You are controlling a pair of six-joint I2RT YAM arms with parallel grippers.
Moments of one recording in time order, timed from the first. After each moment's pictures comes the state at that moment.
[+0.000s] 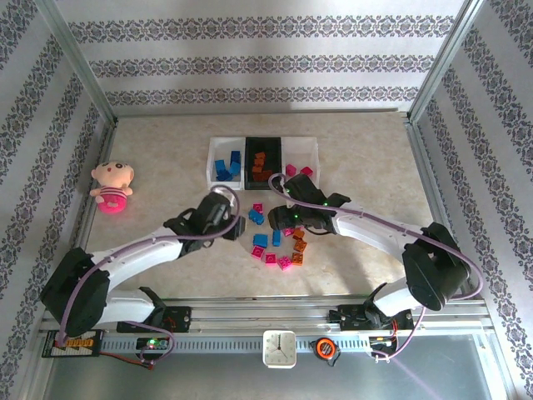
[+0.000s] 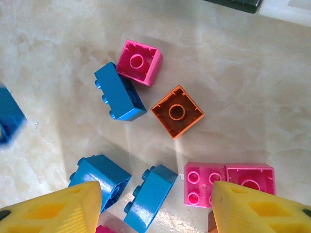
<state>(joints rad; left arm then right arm) -0.62 1.28 0.70 -0.22 -0.07 -0.44 0.70 1.46 0.92 -0.43 -0.10 0.41</state>
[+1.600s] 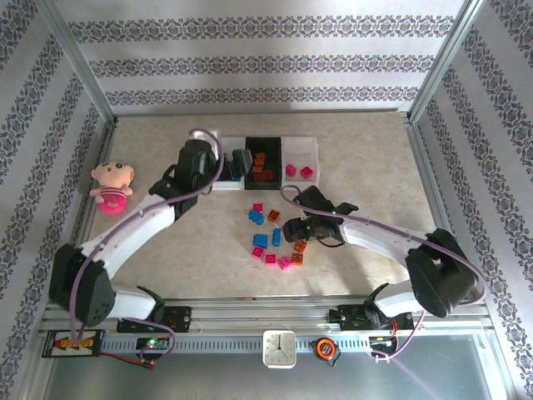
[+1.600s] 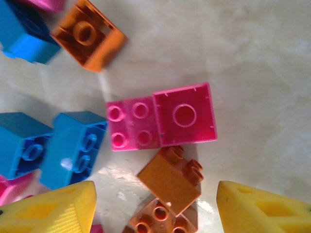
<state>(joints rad) -0.49 1.32 1.00 -0.12 -0.04 -0.47 0.65 1.44 0.78 -0.50 -0.06 0.44</state>
